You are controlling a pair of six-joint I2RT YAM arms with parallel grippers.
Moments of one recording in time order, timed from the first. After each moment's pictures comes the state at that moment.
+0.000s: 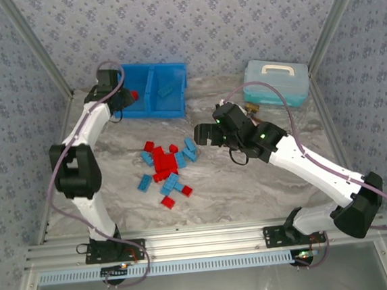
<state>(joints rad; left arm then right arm) -0.13 1.94 1.70 -0.55 -0.07 -0.46 0.80 1.30 1.28 -0.72 0.20 0.69</state>
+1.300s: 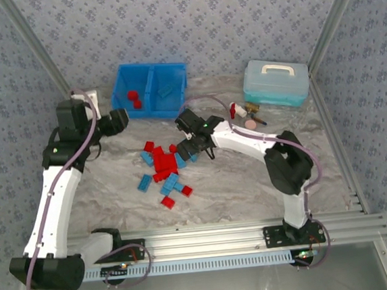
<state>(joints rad) -0.14 1.07 1.21 -0.72 0.14 -0.25 0.78 1.94 1.52 -0.71 0.13 0.19</state>
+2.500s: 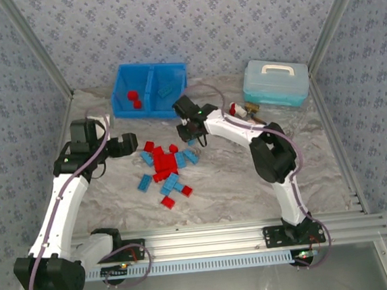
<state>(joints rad) -0.12 1.02 1.00 -0.71 0.17 -0.17 0.72 2.07 1.76 -0.69 0.08 0.33</state>
